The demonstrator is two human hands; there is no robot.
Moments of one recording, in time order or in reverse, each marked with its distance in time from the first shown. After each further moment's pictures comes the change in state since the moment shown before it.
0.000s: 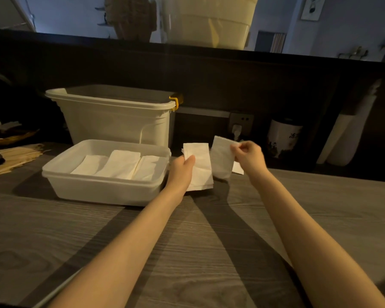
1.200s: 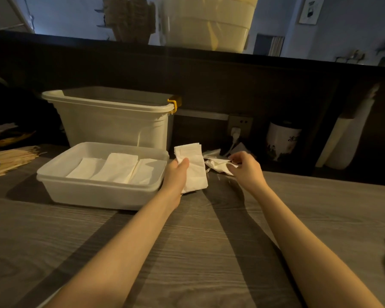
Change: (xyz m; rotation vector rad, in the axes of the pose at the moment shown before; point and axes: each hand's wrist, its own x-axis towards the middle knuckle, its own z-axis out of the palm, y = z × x) left_hand 0.001 0.005 -0.003 -0.205 0.040 -0.163; right_hand 0.001 0.028 -0.002 -0.423 -0.109 -0.182
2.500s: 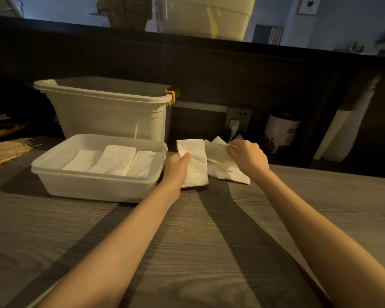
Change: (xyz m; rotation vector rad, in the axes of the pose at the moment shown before) left_hand 0.000 -0.001 0.000 0.104 -0.002 0.003; right_hand 0.006 -0.021 -0.016 -0.270 0.008 -0.066
